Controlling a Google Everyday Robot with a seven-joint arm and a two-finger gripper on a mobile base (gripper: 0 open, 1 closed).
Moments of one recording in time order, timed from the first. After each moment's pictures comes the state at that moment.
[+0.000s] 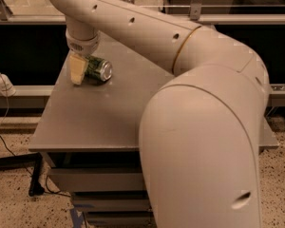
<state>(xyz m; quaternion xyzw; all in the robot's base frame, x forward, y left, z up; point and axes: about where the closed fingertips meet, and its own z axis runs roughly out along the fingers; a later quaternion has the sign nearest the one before) 0.700 0.170 0.841 -0.58 0.79 -0.02 0.20</state>
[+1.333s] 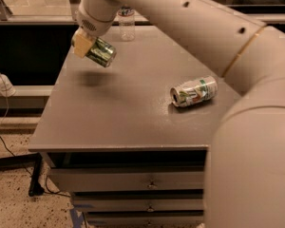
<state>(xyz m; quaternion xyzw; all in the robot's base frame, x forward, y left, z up) 0.685 0.152 0.921 -0.56 0.76 0.07 0.31</state>
